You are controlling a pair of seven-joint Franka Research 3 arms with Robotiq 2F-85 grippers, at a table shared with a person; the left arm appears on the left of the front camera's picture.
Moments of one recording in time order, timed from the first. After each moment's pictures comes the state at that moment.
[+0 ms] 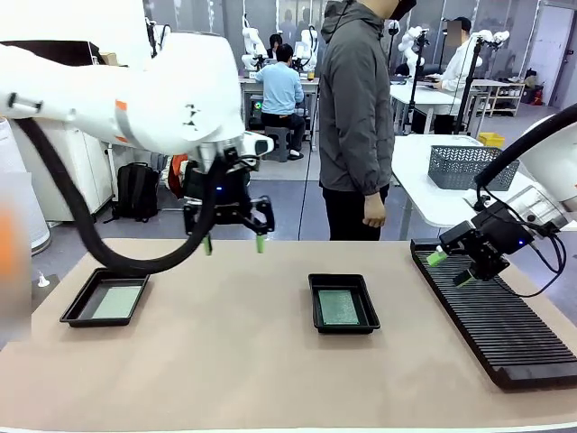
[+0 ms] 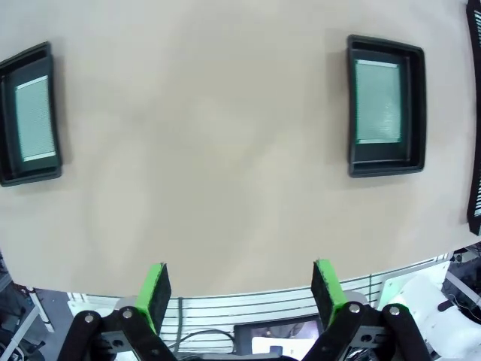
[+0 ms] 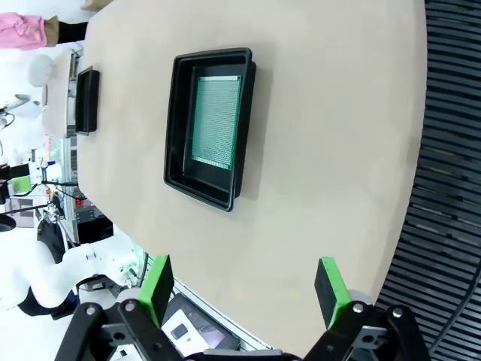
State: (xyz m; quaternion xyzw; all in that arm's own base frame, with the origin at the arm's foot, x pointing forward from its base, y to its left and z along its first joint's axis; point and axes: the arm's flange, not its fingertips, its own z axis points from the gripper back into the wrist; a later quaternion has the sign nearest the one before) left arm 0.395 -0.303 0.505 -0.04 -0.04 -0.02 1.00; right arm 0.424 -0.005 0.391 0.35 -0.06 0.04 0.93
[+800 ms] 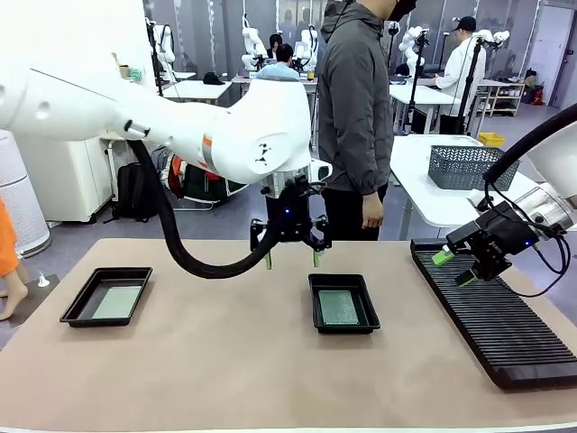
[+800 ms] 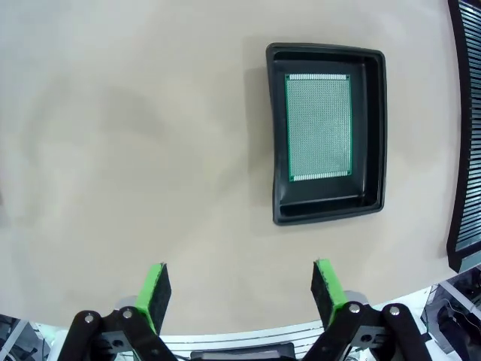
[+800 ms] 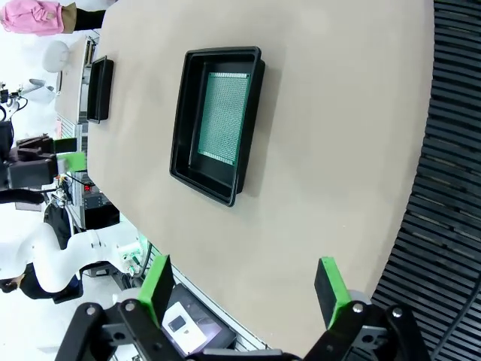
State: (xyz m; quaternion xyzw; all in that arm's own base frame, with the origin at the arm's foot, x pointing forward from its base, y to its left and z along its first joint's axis) left arm 0.435 -0.408 0.447 -0.04 -0.04 -0.03 1.00; right arm 0.429 -0.018 0.387 0.37 -0.06 0.06 0.93
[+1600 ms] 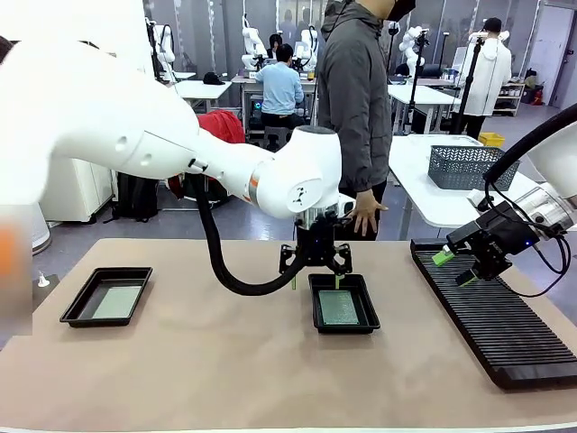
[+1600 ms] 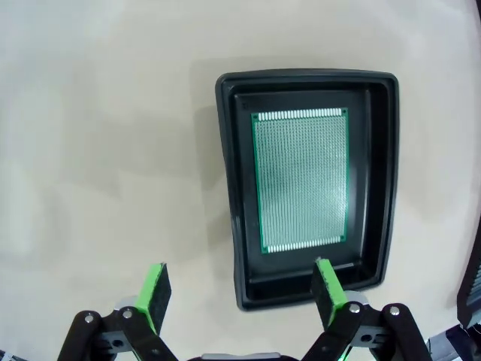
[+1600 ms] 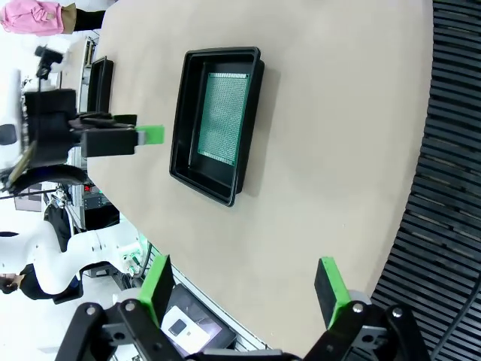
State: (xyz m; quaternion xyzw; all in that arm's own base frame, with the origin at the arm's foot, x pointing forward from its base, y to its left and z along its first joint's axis) left arm 0.479 -0.460 0.362 -0.02 -0.03 -0.03 1.00; right arm 0.429 -0.018 0.387 0.37 -0.06 0.06 0.93
